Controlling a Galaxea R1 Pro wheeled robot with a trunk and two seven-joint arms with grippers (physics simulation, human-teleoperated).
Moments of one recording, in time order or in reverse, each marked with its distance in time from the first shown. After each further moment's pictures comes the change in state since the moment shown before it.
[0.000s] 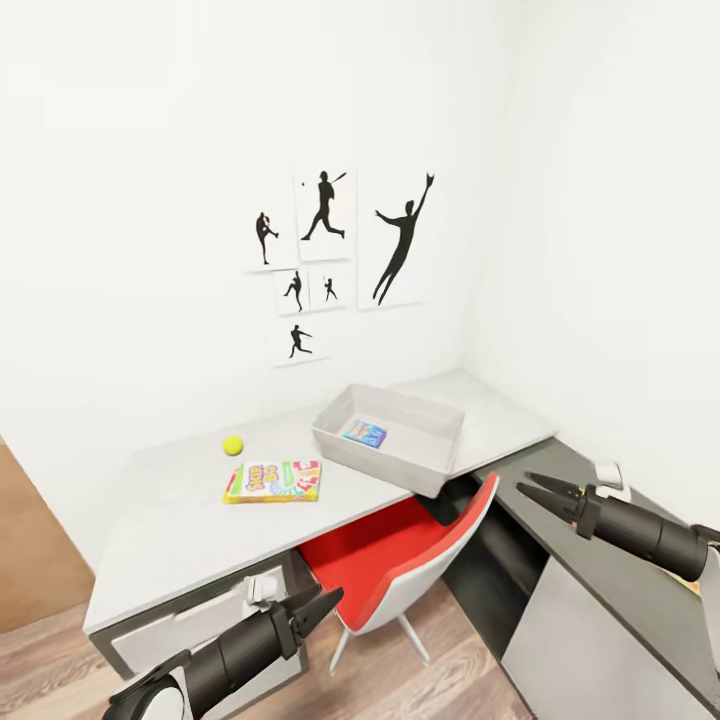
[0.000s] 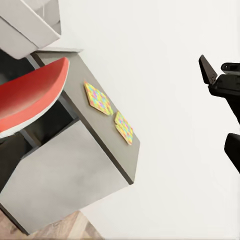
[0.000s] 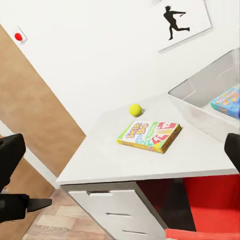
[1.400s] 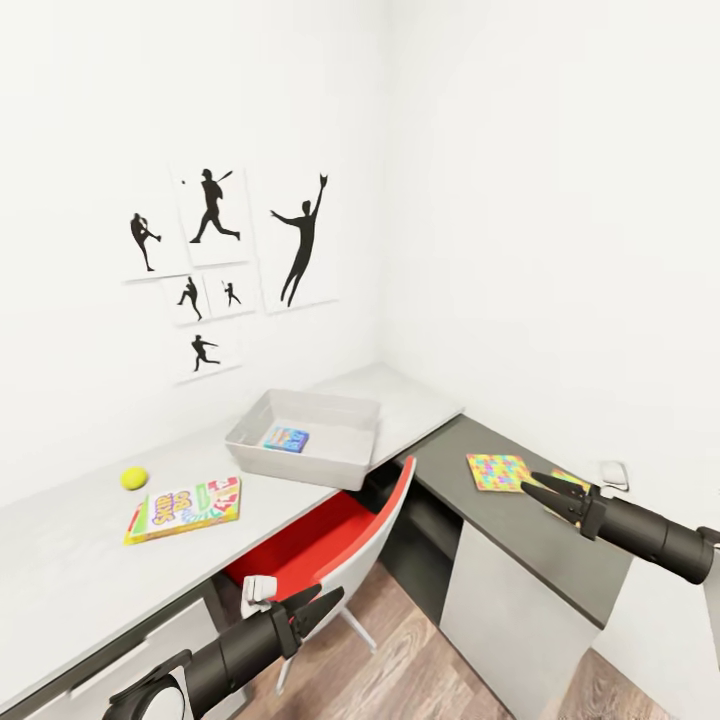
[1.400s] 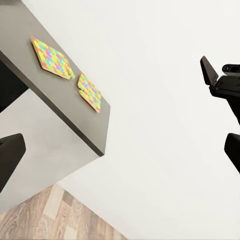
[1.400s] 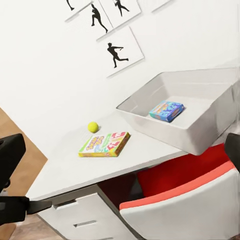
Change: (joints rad) left arm 0.000 -0.002 0.001 0.000 0.000 0.000 0.000; right arm 0.003 0.004 -0.019 -0.005 -0.002 -0.003 0.008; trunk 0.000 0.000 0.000
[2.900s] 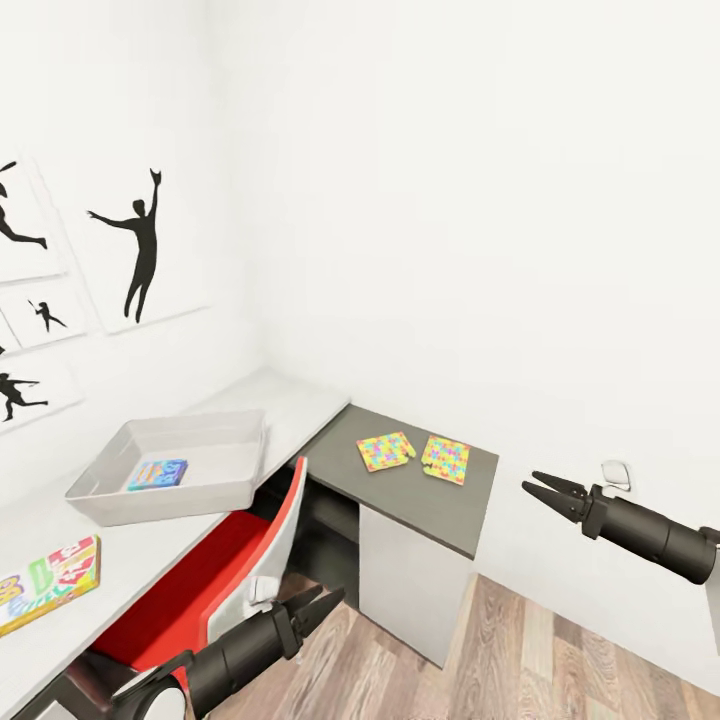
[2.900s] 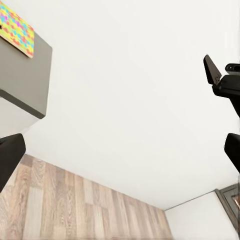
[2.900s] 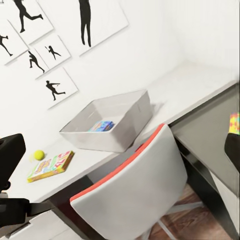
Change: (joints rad) left arm 0.000 -0.003 -0.003 0.003 -0.002 0.000 0.008; right arm 0.000 0.001 -0.006 -0.006 0.000 0.003 0.000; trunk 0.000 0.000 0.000
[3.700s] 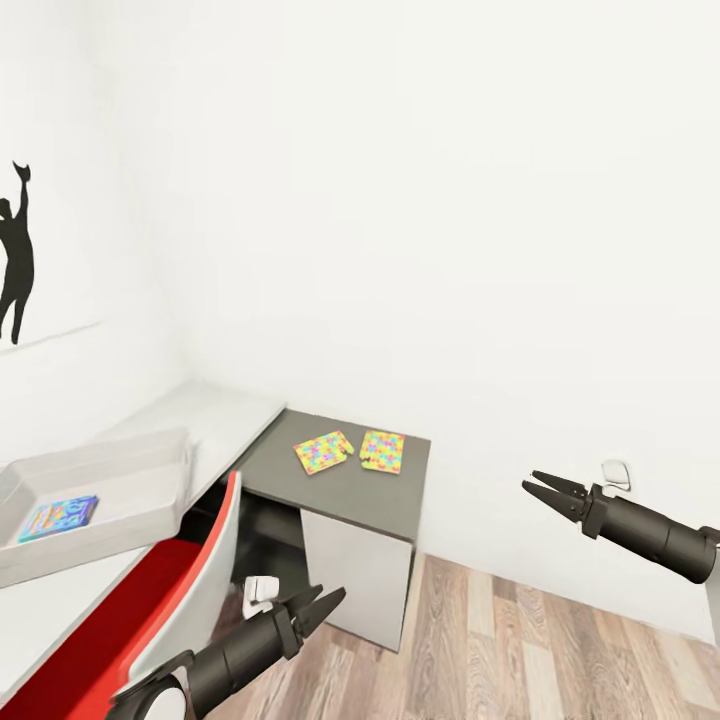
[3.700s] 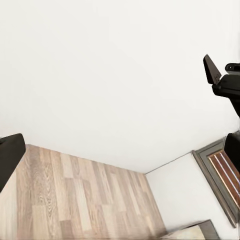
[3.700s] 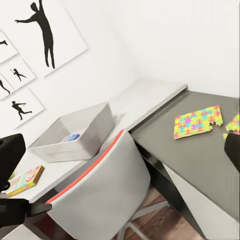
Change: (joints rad) left arm 0.000 -0.001 -0.001 0.000 0.001 0.000 0.001; right arm -0.001 0.000 0.000 0.000 0.001 0.001 -0.001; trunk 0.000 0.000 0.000
